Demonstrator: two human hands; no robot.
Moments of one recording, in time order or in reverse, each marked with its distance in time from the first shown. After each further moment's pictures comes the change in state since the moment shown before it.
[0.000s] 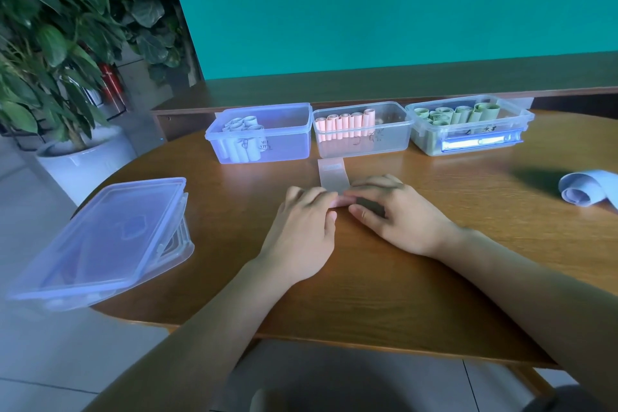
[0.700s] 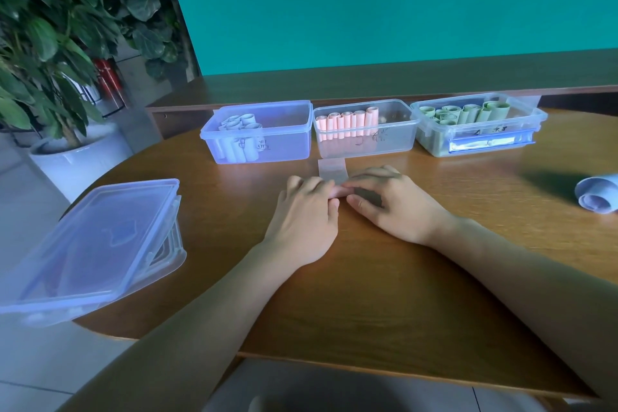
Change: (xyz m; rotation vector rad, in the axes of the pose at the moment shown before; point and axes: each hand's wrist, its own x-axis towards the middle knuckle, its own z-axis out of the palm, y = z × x) left_hand 0.035 -0.010 0.014 0.065 -0.037 -0.077; right_hand 0.029 0.022 0.008 -0.006 0.033 -0.003
